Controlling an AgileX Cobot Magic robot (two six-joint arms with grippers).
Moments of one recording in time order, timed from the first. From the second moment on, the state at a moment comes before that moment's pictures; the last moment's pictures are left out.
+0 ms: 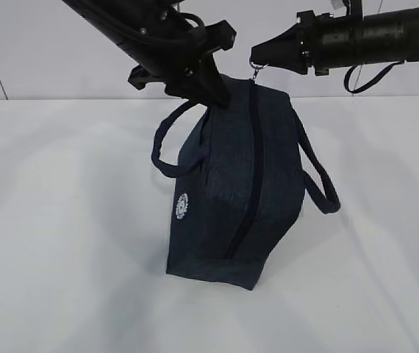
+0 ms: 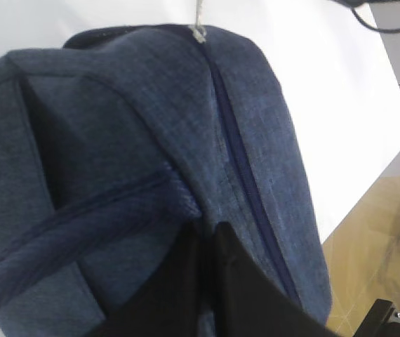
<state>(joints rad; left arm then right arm) -0.54 1.98 -1.77 -0.67 0.97 0.12 0.02 2.12 -1.69 1.47 1.10 -1.12</state>
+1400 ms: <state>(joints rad) -0.57 1.89 -1.77 -0.80 1.13 0.18 0.02 2.12 -1.74 1.45 1.11 -1.12</state>
